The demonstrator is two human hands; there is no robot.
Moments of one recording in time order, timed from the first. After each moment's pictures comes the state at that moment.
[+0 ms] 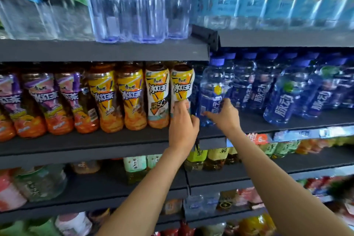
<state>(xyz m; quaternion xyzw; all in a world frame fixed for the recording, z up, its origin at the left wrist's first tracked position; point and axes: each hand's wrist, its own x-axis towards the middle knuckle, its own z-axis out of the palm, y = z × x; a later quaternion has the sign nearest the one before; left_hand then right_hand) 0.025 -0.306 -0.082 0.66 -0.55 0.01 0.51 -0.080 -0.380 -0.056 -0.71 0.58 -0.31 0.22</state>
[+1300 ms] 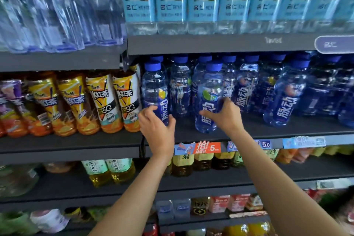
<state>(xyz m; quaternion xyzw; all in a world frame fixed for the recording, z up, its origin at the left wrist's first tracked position) -0.082 -0.368 -0.086 0.73 -0.36 0.14 0.57 -0.221 -0.457 -0.036 -0.74 0.54 -0.32 0.26</state>
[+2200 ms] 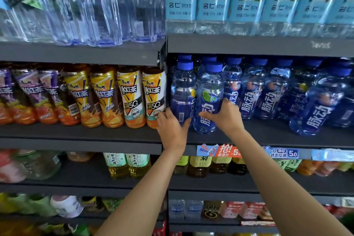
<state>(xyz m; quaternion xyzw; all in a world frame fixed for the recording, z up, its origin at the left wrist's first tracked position) -0.042 -0.367 -0.094 0.81 -0.35 0.04 0.47 -0.159 -0.440 -0.037 -0.79 0.50 -0.28 0.22</state>
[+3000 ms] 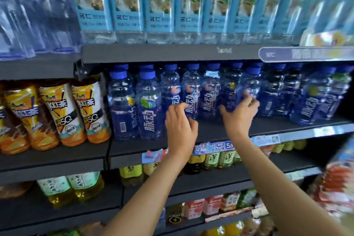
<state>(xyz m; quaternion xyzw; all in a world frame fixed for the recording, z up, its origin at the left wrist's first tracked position) -0.186 -0.412 -0.064 0.63 -0.55 0.10 0.54 -0.304 -0.481 -0.033 -0.60 0.61 -0.50 0.10</state>
